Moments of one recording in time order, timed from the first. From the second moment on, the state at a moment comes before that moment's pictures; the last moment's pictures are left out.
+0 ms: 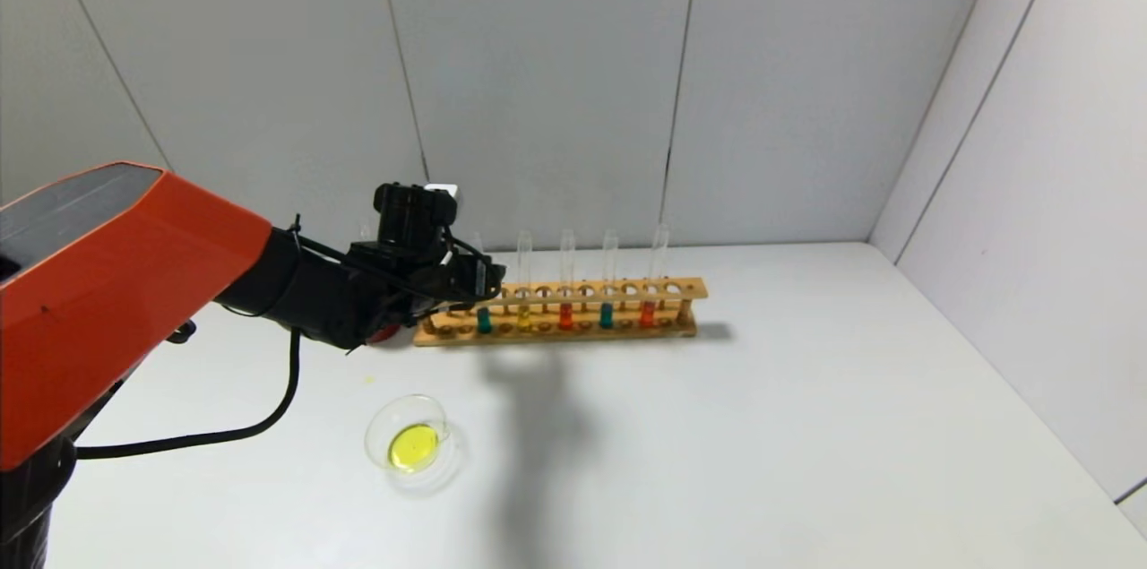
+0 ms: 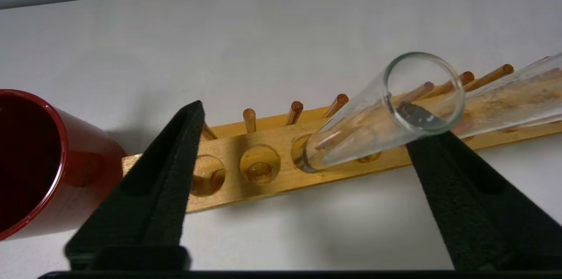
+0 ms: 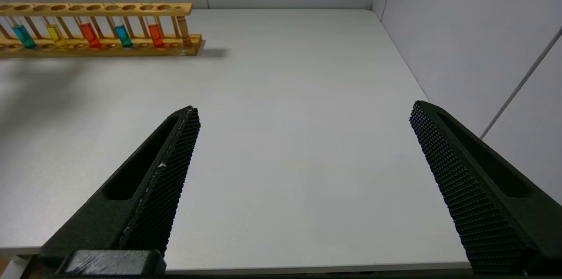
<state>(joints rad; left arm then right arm) -0.37 2.15 -1.23 -0.48 0.14 -0.15 0.00 0.00 0.00 0.00 0.00 0.00</state>
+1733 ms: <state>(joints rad) -0.37 1.90 -1.26 -0.48 0.13 0.01 0.00 0.00 0.00 0.00 0.00 0.00</state>
